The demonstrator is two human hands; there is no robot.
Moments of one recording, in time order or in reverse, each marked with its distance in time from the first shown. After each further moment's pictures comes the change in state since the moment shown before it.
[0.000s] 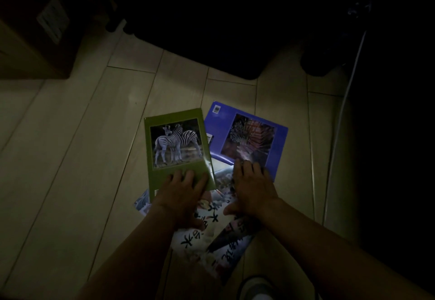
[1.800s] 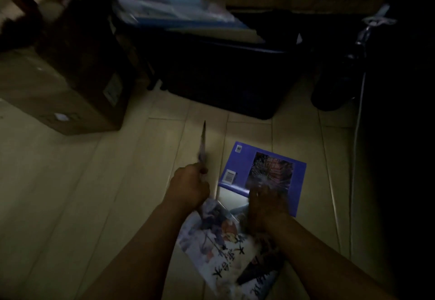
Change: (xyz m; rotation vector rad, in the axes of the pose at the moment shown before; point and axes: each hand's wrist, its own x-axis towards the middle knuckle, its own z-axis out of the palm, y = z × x) left_hand -0.027 -0.053 -0.147 -0.802 0.291 -0.437; right_hand 0.018 -0.016 -0.040 0.186 -0.005 0.149
